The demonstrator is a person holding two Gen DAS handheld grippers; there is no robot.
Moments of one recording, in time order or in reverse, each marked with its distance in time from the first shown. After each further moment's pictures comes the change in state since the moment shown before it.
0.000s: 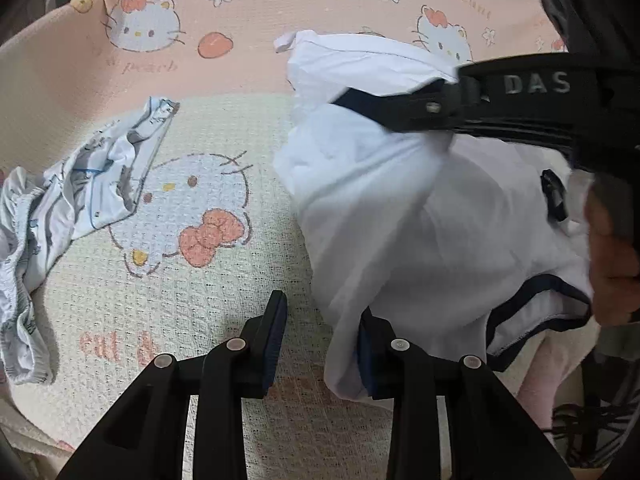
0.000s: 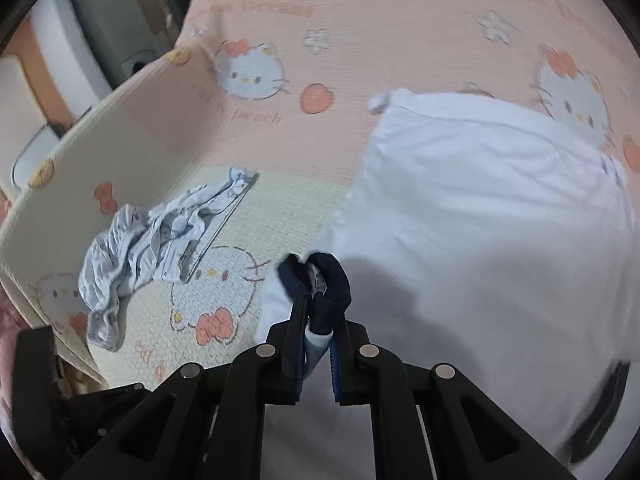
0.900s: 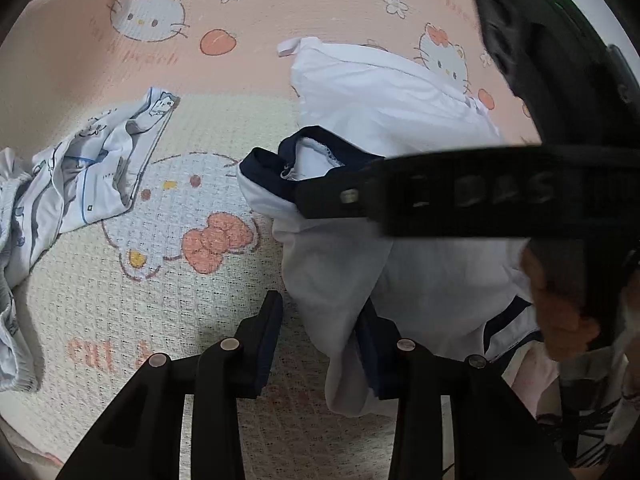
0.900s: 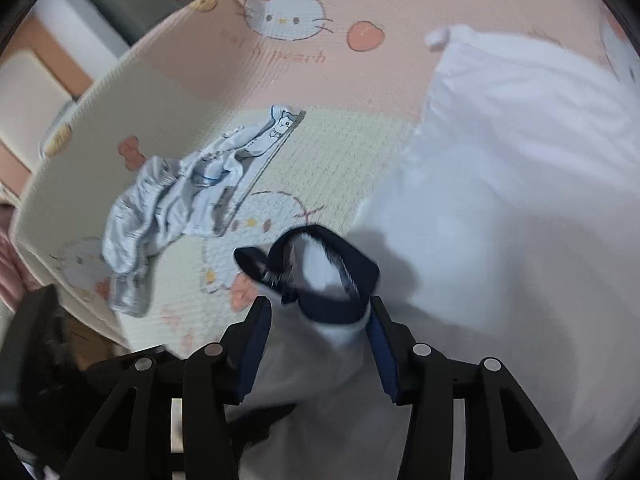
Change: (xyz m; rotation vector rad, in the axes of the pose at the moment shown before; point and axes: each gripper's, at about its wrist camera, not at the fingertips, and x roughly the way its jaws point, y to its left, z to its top) left arm -0.006 0.046 -0.017 -0.059 -0.018 -0.124; right arm 0.051 0.033 -0.001 -0.116 0.195 0.152
